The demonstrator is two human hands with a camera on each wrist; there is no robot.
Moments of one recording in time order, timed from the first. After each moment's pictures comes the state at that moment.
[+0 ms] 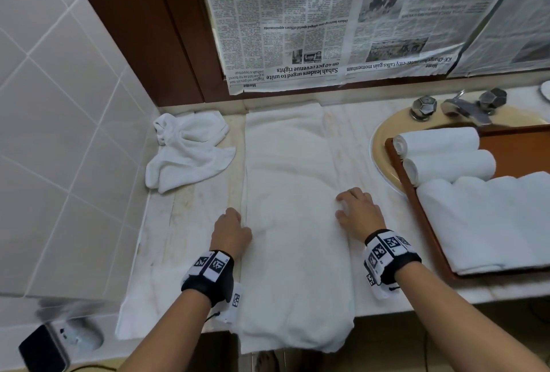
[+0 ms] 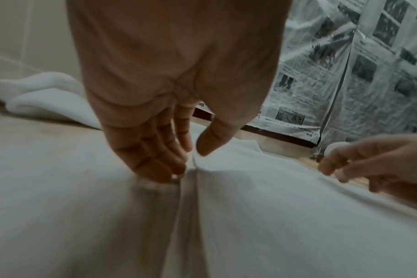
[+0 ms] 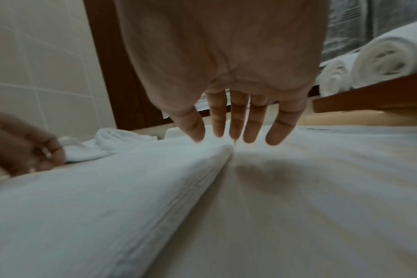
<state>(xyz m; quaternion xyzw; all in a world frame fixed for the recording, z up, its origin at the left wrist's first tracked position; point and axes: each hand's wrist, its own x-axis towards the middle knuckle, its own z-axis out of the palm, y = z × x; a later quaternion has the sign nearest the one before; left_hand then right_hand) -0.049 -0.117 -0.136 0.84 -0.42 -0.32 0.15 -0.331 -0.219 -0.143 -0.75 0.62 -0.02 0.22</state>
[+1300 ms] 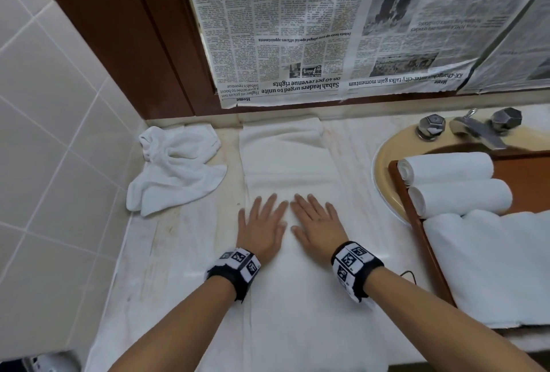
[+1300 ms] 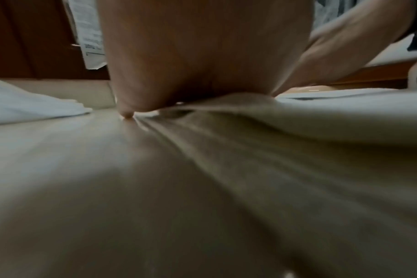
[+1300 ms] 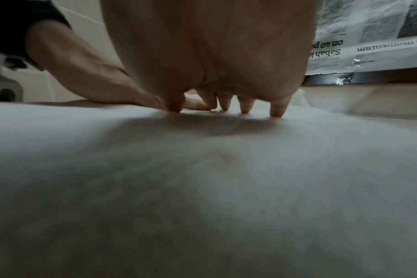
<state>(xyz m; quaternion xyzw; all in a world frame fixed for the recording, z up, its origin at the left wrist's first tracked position) -0.095 -0.198 -0.165 0.73 -0.66 -0.19 0.02 -0.268 -0.253 -0.162 -0.88 0.45 0.08 0.16</state>
